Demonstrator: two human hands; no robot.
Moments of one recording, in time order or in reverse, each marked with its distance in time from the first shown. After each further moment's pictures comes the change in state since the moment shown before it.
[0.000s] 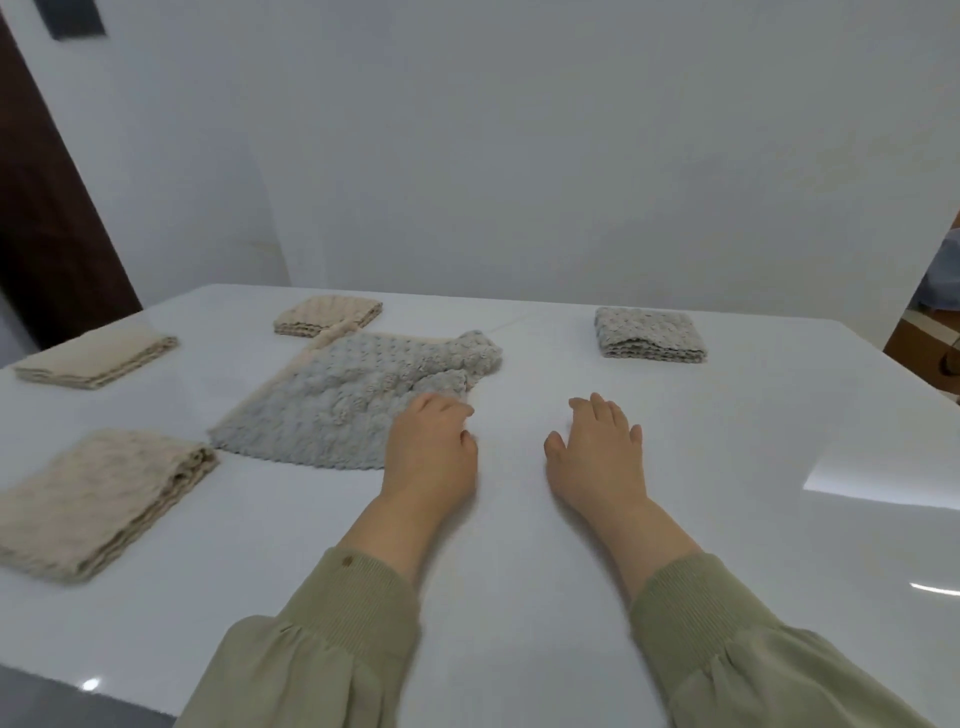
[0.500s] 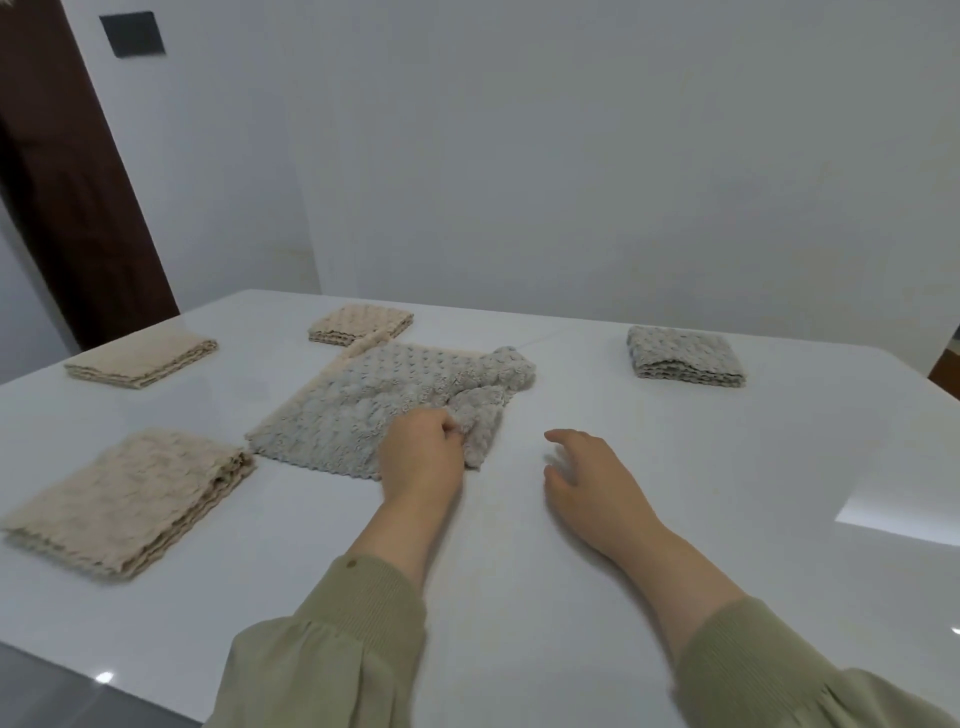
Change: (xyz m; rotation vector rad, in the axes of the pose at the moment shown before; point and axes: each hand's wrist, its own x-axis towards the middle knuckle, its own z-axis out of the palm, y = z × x) left_hand 0.012 -0.028 -0.012 -0.085 0.123 -0.375; right_hand -0.010 -0.017 0.002 0.286 -0.086 -0.301
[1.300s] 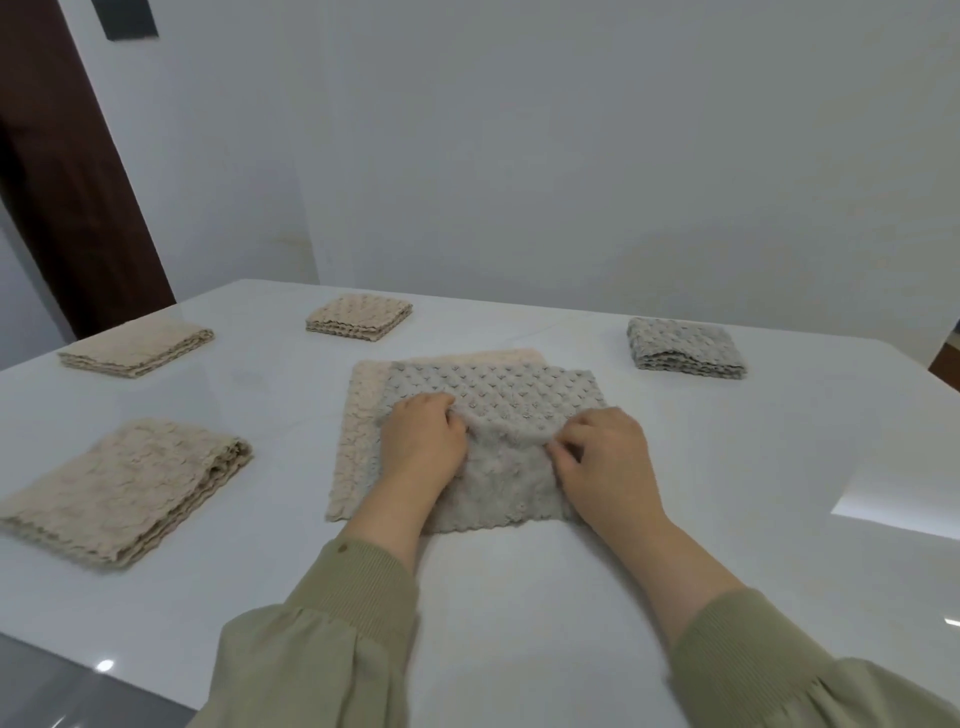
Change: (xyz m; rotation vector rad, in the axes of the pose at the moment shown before) left_hand 0.011 -0.003 0.003 0.041 -0.175 0.037; right_hand 0.013 0.007 0.004 -0.184 0.347 -0.171
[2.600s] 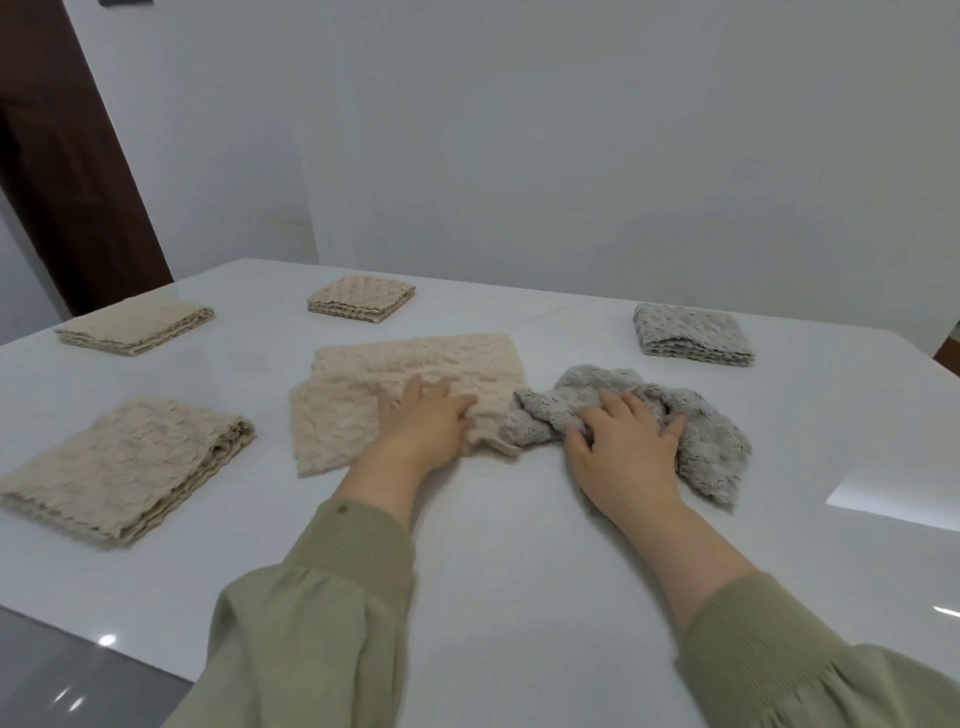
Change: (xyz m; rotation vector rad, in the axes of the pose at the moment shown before) left_hand 0.007 -0.008 -0.008 0.384 -0.406 0.114; right_hand -0.003 -0.002 -0.005 -0.272 -0.314 0.295
